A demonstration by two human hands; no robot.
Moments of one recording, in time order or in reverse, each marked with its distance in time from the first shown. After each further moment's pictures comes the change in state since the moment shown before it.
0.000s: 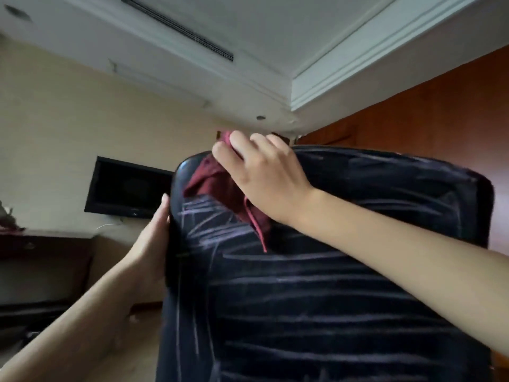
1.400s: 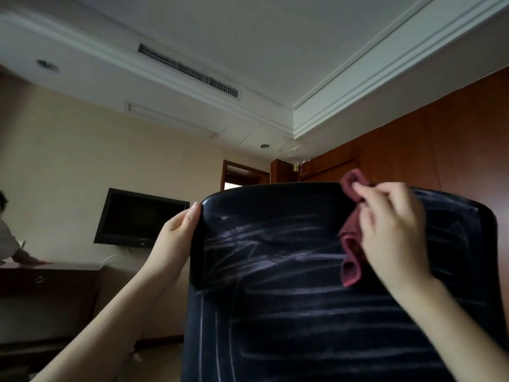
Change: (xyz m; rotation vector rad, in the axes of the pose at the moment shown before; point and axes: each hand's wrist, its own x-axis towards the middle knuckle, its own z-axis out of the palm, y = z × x) left_hand -0.009 0.053 0.034 0.333 0.219 0.447; right_hand -0.089 0.067 -0.070 0.054 -0.094 0.638
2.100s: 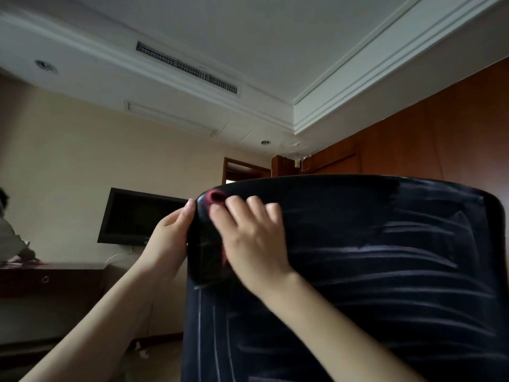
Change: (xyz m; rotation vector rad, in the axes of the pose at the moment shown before) left_hand 0.004 -0.003 -0.011 -0.064 -0.013 -0.102; right_hand -0.015 -0.150 0.066 0.055 -0.050 -0.261
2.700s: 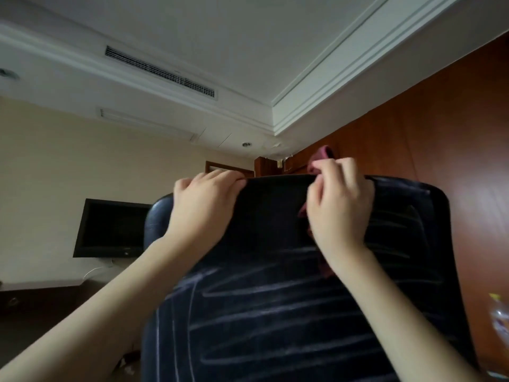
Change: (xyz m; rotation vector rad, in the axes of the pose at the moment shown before) left_hand 0.004 0.046 0.111 1.167 0.100 0.744; right_hand -0.012 0.150 -0.051 -0.142 0.252 0.396
